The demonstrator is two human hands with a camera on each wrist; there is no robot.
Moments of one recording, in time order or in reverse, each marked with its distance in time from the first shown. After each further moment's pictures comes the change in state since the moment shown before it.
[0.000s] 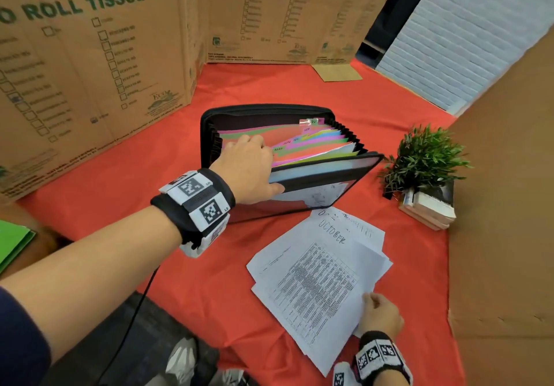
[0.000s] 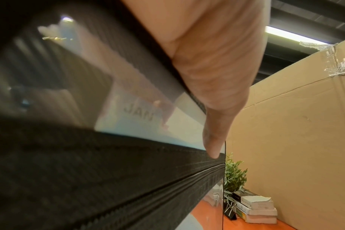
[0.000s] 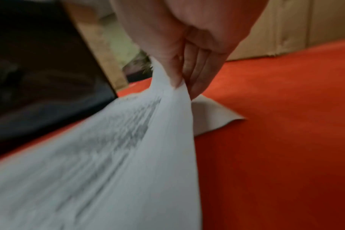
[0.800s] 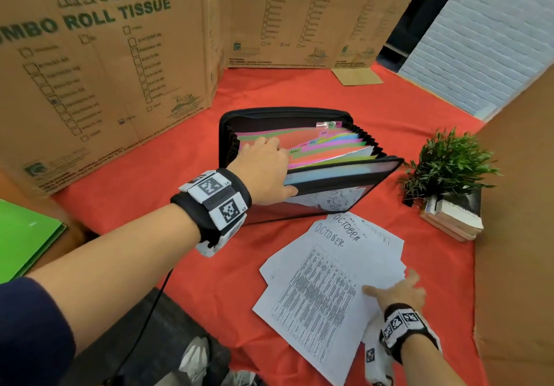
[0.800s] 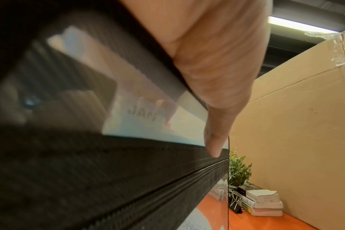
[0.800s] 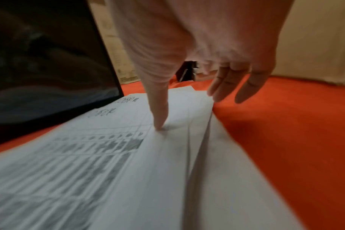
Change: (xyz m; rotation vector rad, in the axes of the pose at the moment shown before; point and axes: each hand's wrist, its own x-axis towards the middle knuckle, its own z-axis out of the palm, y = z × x) left_hand -0.002 0.002 -0.002 0.007 -0.033 -0.033; right_hand 0.057 -0.035 0.003 -0.225 -0.161 0.044
